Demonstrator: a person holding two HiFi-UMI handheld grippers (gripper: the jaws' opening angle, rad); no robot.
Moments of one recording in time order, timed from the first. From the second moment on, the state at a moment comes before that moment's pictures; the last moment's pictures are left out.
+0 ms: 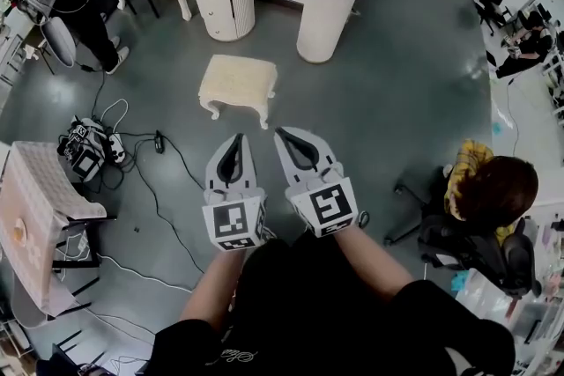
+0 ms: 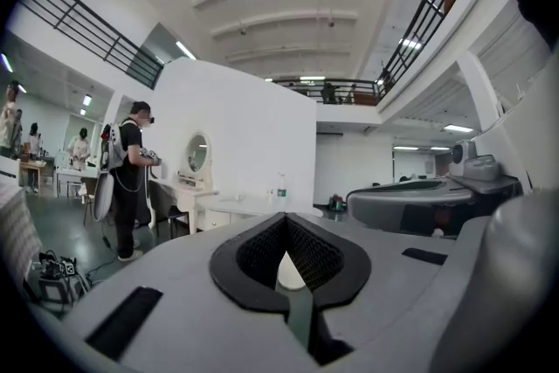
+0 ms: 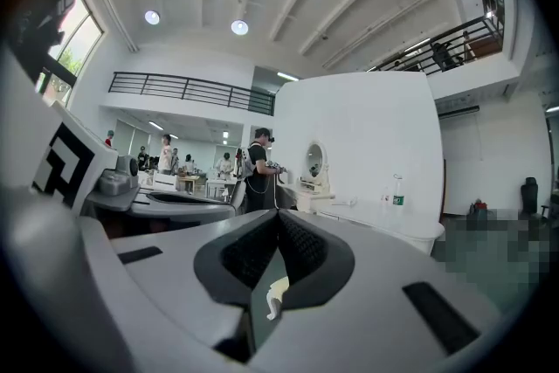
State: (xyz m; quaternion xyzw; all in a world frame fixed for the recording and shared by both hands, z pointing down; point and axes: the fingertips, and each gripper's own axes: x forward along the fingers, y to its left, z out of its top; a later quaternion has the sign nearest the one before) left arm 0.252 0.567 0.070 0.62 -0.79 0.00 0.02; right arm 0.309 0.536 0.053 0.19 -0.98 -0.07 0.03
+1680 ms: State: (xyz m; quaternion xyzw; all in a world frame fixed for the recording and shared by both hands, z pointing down) left arm -0.027 0.303 0.157 0.64 -0.74 0.10 0.15; right arm 0.027 0.274 0.152 0.18 -0.97 0.04 0.13
